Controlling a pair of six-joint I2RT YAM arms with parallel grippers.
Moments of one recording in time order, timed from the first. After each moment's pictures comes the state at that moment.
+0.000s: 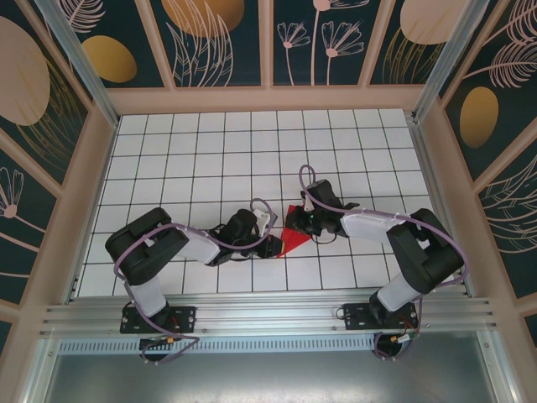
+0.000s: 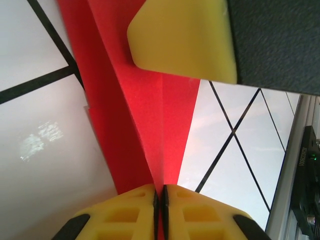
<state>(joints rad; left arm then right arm) -0.85 1.77 0.56 0.56 0.43 -0.68 0.60 1.56 0.70 -0.07 -0.39 0.79</state>
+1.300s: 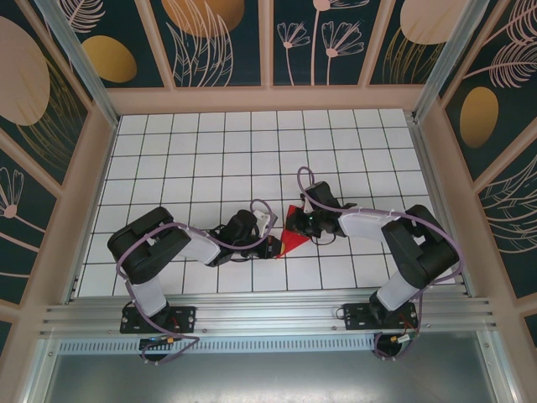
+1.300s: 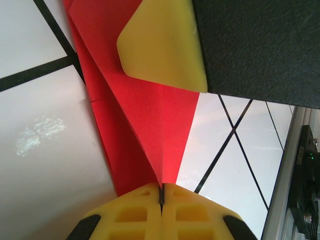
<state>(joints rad) -0.85 1.79 0.56 0.58 0.45 -0.70 0.60 1.60 0.70 -0.07 -0.39 0.79</state>
